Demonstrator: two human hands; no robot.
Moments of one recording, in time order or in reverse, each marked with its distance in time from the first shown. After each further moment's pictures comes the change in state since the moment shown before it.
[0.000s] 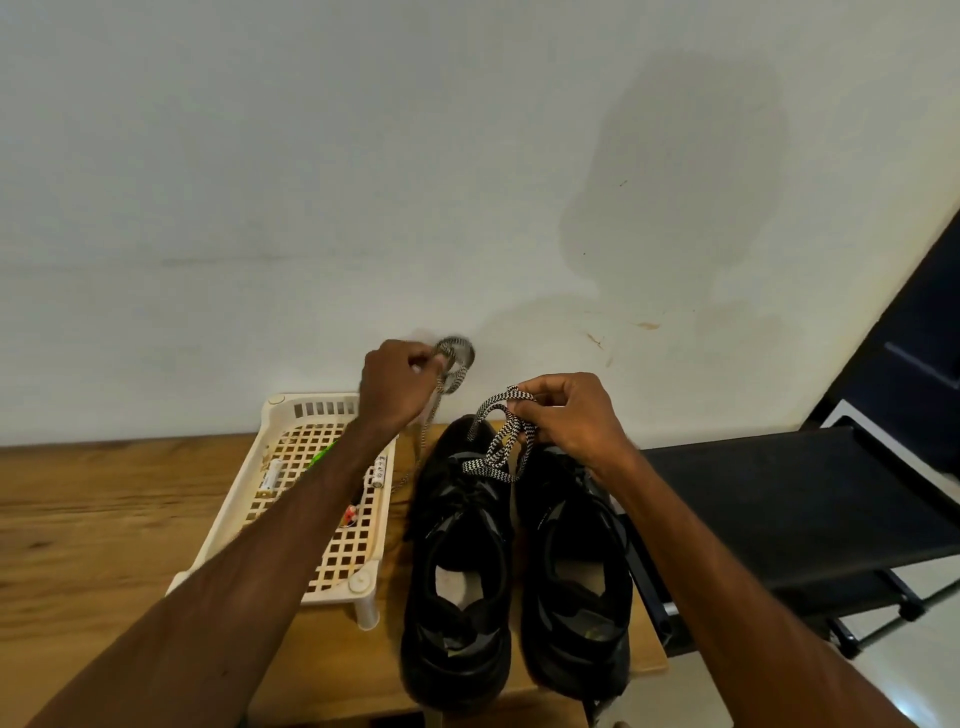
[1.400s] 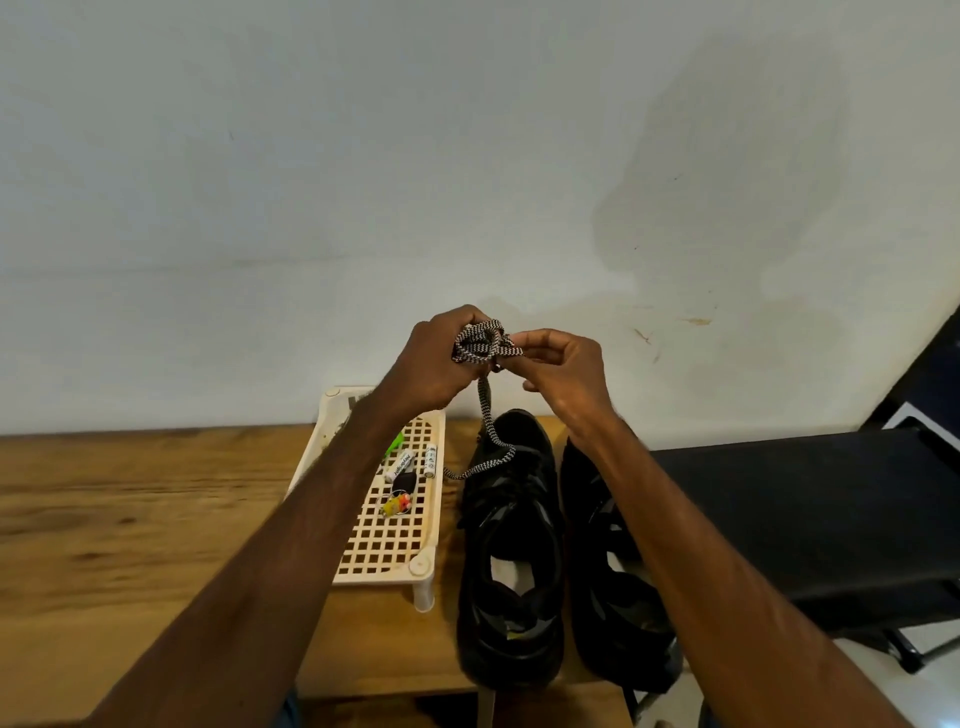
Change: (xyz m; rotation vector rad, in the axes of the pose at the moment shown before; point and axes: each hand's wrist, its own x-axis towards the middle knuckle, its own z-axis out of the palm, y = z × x) left_hand -0.003 0.022 -0.057 -0.091 -0.256 0.213; right_hand 0.019 -0.029 0.061 0.201 0.037 -0.158
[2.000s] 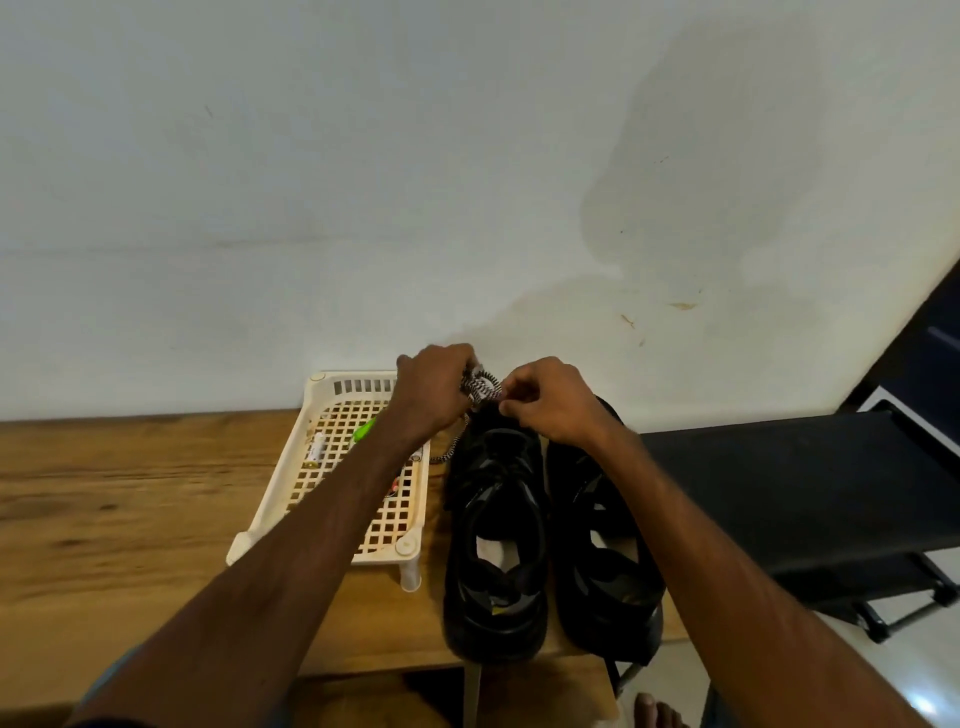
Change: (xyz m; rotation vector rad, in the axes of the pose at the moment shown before) left_hand -0.020 -0.010 0.040 0.509 -0.158 -0.185; right_hand -0.018 0.008 -0.022 -0.778 -0.322 -0.007
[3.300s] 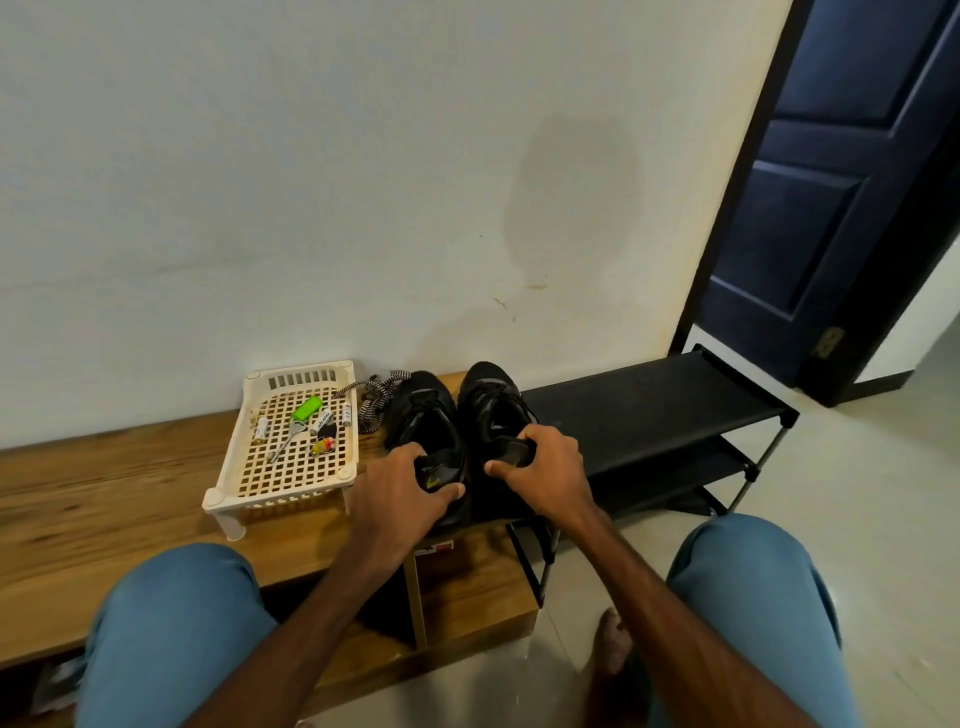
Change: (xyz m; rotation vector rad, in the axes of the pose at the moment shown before) left_hand -0.213 0.090 0.016 -0.134 0.062 -0.161; right_hand -0.220 0.030 0.006 0.071 0.328 0.337
